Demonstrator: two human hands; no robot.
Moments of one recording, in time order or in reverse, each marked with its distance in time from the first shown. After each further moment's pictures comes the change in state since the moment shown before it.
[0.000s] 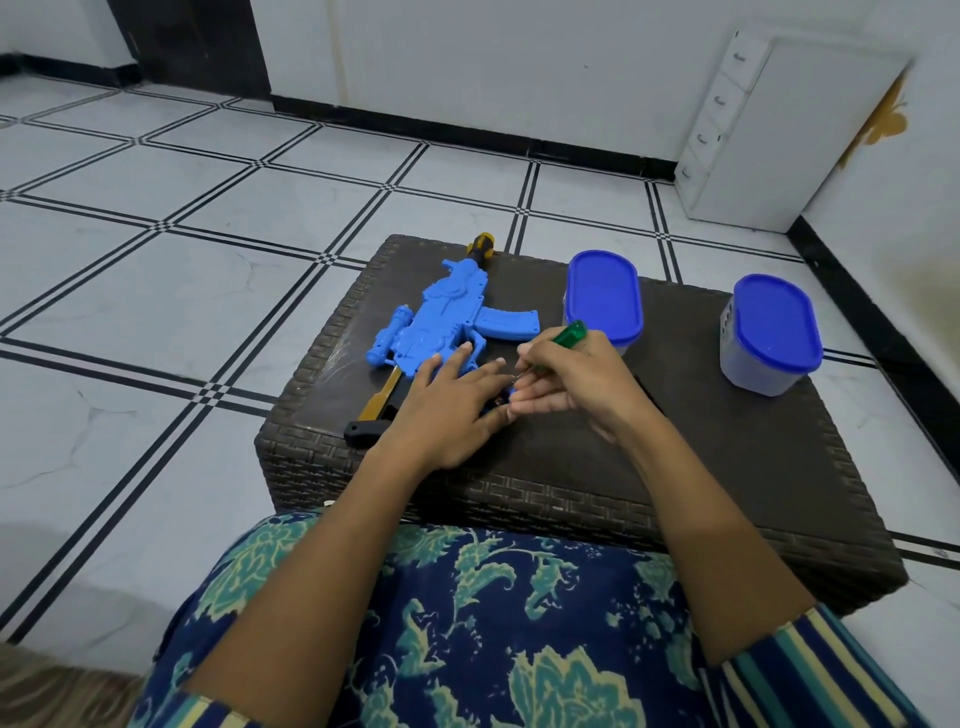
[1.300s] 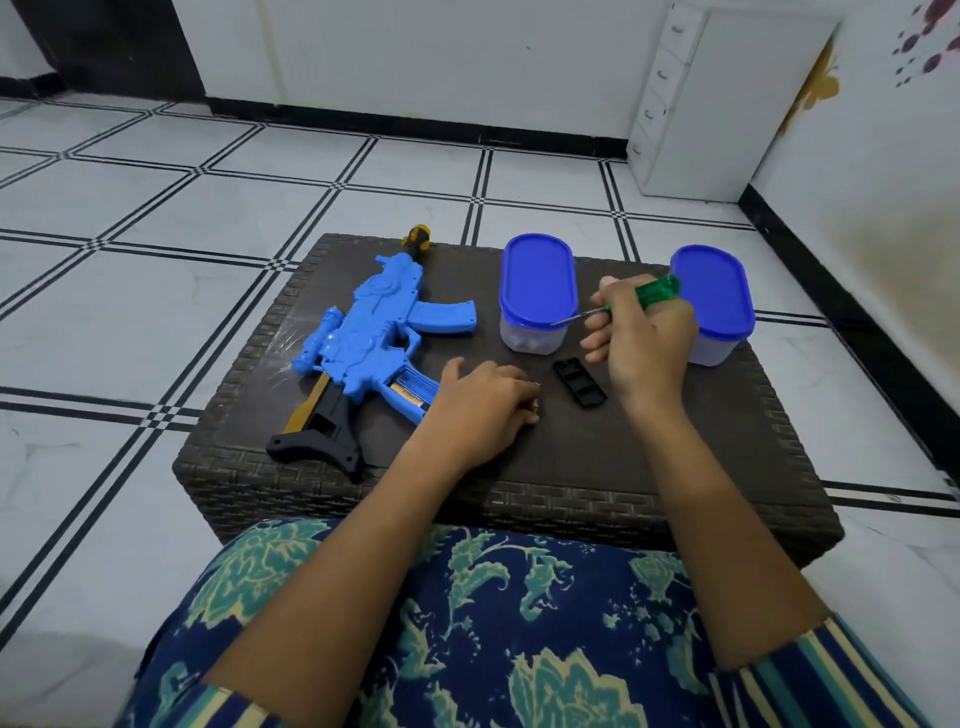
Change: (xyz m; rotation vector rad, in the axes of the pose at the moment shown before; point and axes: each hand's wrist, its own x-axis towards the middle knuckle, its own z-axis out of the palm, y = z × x) left_hand 0.044 0.073 0.025 0.090 0.080 0.186; right_hand -0.019 0.002 -0.070 0.068 0.698 -0.404
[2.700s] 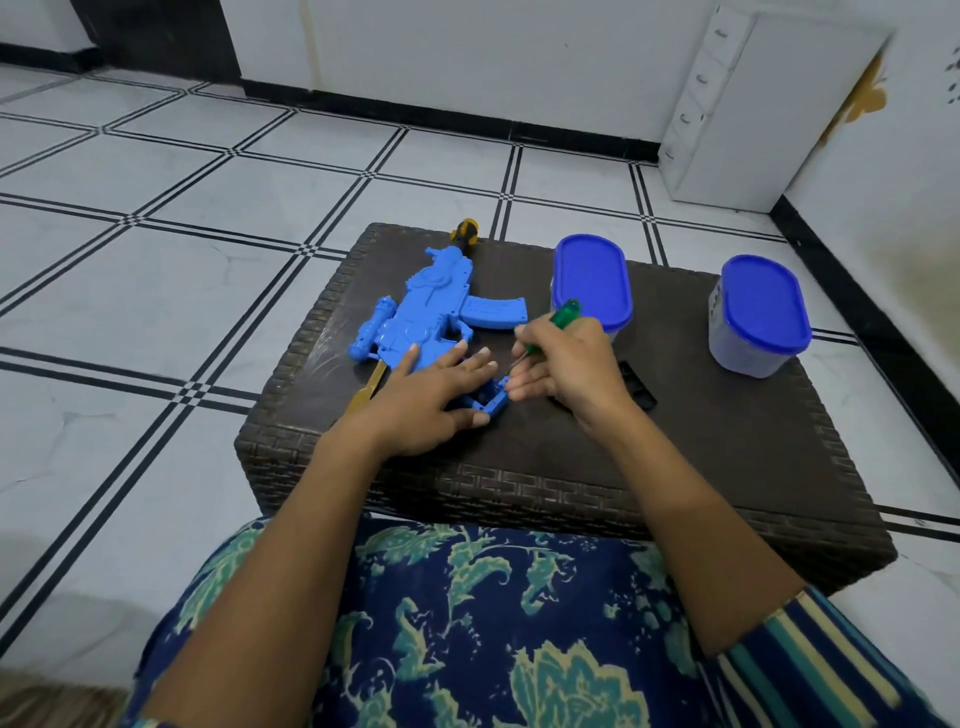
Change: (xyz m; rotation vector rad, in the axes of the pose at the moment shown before) left_hand -0.059 -0.086 -0.030 -0.306 -0.204 -0.101; right_hand -0.034 0.008 0.074 -0.072 -0.526 0.343
